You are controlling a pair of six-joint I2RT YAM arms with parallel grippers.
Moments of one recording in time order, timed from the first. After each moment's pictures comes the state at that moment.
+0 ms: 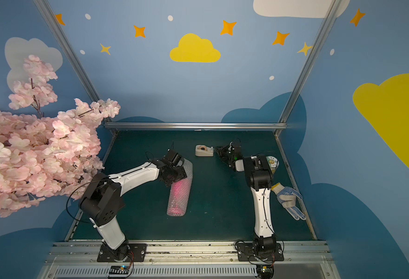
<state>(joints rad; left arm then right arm) -0.55 1.78 1.20 -0.58 0.02 -0.95 0.22 2.38 1.37 0.65 -0.49 1.37</state>
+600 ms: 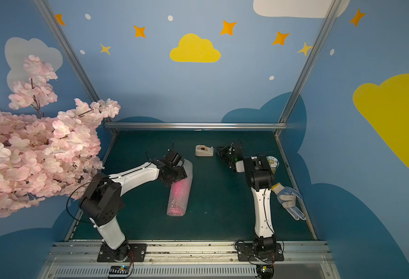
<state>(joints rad) -0.55 1.79 1.20 -0.58 0.02 -0.95 0.22 2.37 1.34 0.69 -0.47 1.40</state>
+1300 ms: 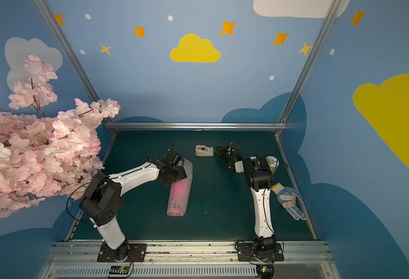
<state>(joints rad) -0.55 1.79 1.20 -0.58 0.02 -0.95 0.24 2.37 1.34 0.71 -0.47 1.42</state>
